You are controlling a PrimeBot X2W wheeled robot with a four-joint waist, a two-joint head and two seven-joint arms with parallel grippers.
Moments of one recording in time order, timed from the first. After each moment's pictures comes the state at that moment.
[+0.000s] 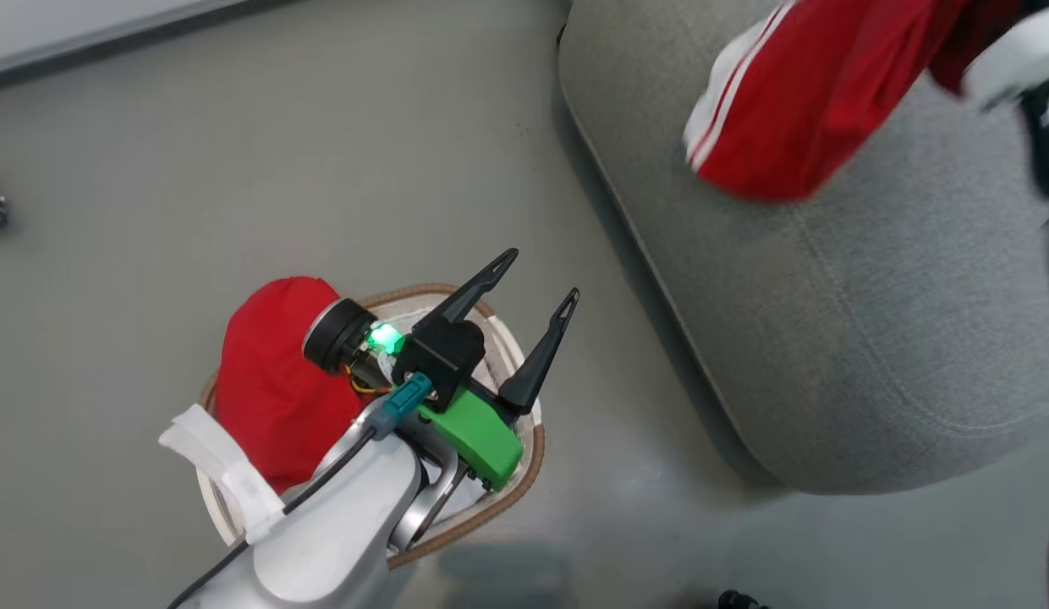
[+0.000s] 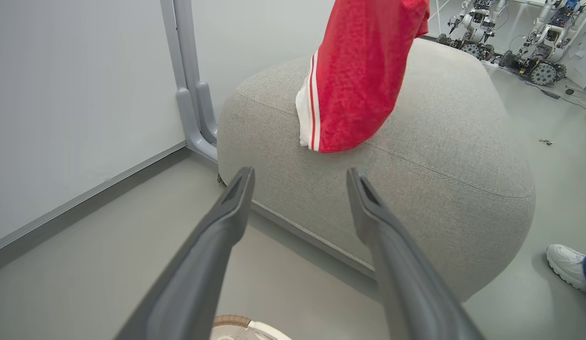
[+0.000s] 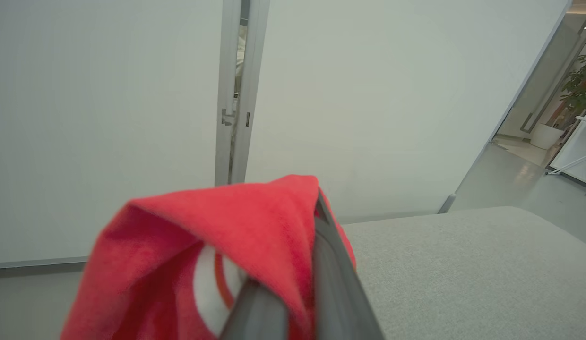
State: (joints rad) left arm -0.59 0.23 -0.85 0.31 -0.44 -0.02 -0.21; right arm -0.98 -0.29 -0.01 0.60 0.20 0.13 -0.15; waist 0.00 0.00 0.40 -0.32
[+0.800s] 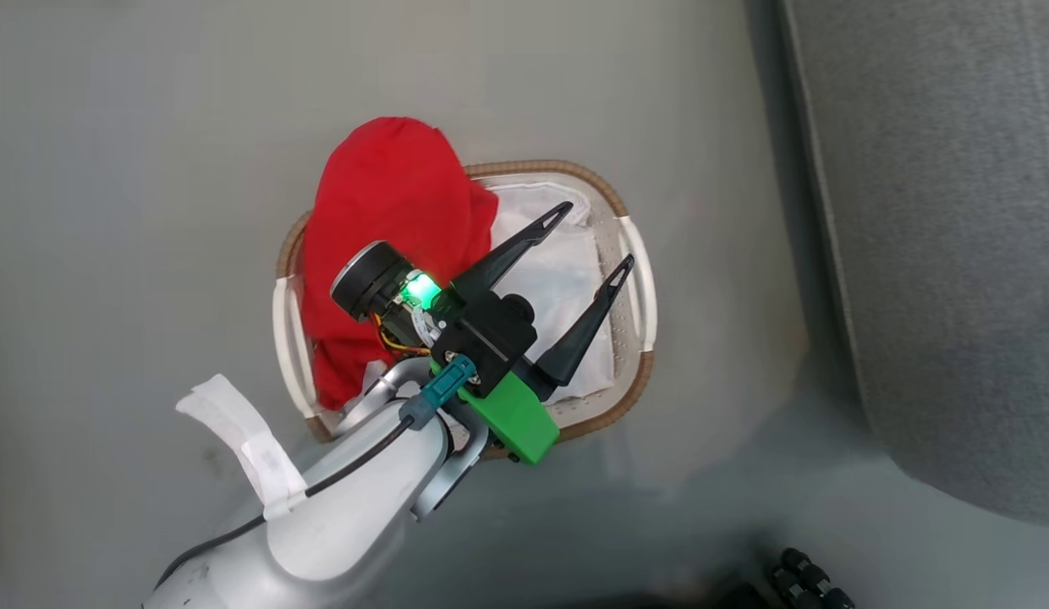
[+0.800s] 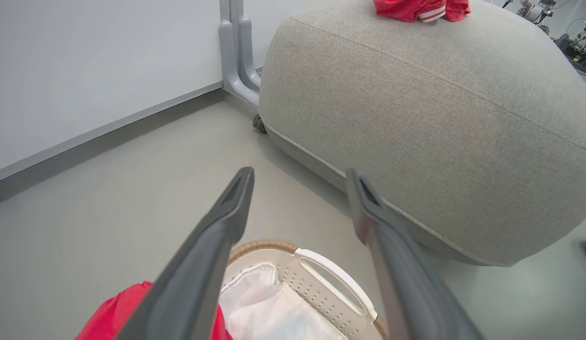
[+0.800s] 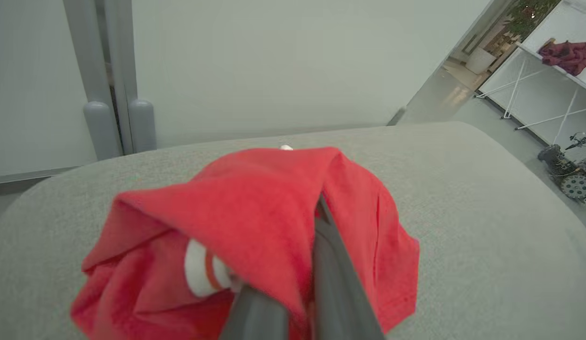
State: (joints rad) left arm -0.69 0.23 -0.91 0.22 -0.37 -0.02 -0.19; right arm -1.20 -0.57 -0.38 0.91 -0.05 0.13 -0.06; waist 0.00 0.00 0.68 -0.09
